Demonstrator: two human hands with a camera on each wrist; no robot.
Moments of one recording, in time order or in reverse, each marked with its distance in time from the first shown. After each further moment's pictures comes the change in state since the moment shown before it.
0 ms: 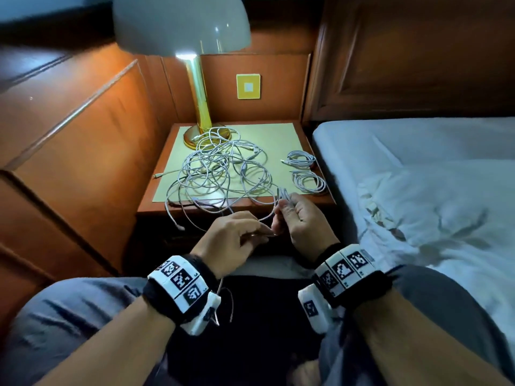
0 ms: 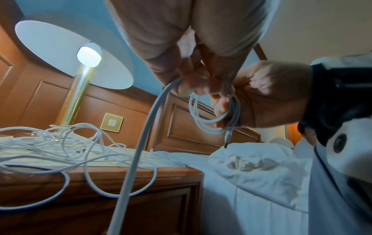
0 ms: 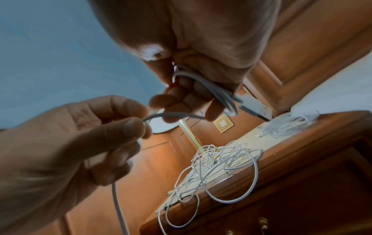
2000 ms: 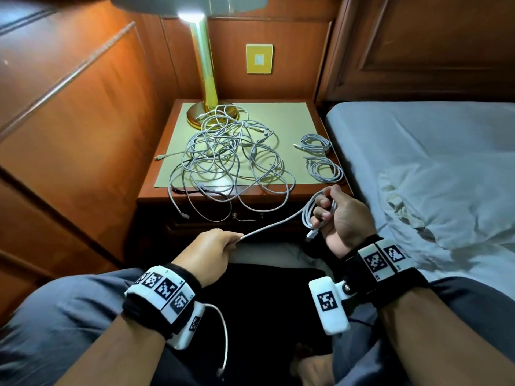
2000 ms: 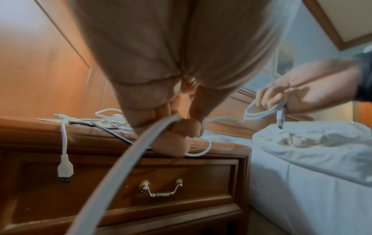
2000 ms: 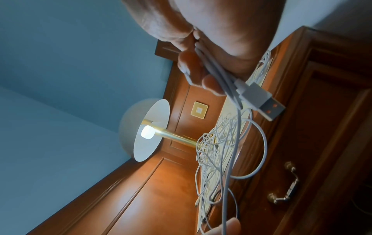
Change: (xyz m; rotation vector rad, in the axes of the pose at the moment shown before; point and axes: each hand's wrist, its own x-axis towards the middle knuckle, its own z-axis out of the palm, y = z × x) left_hand -0.040 -0.062 -0.006 0.153 -0.295 -0.540; right_hand 0.028 0.019 -0.003 0.936 0.330 0.516
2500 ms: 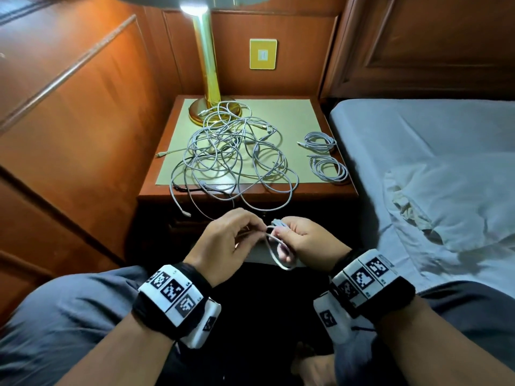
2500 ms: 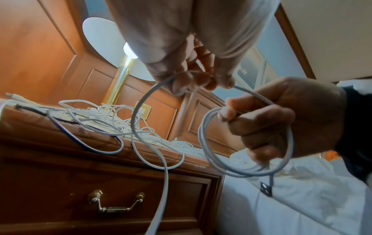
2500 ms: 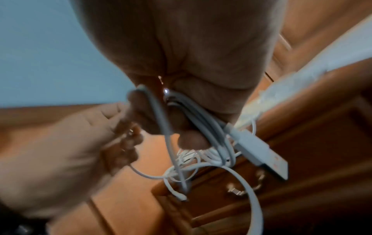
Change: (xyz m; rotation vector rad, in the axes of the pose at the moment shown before) left_hand 0.002 0.028 -0.006 -0.251 0.328 0.462; right_hand -0.019 0.032 0.009 -1.035 -0.572 0.011
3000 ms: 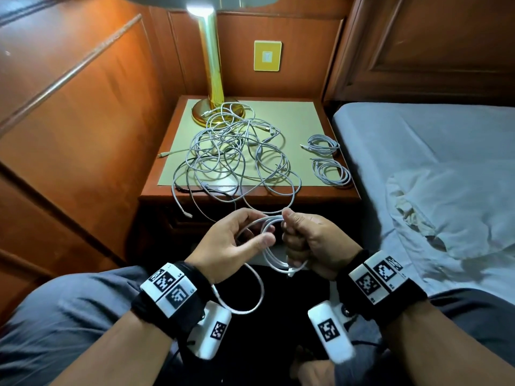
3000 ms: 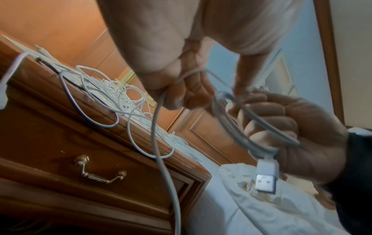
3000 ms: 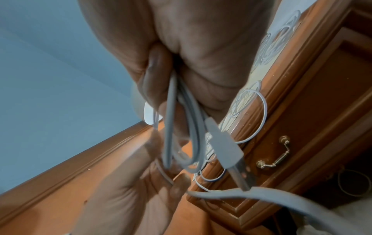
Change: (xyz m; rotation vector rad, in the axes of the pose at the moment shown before) left_hand 0.001 -0.002 0.002 -0.482 -0.094 -0.410; right_hand -0.006 -0.017 -0.001 0.691 -0.071 0.064
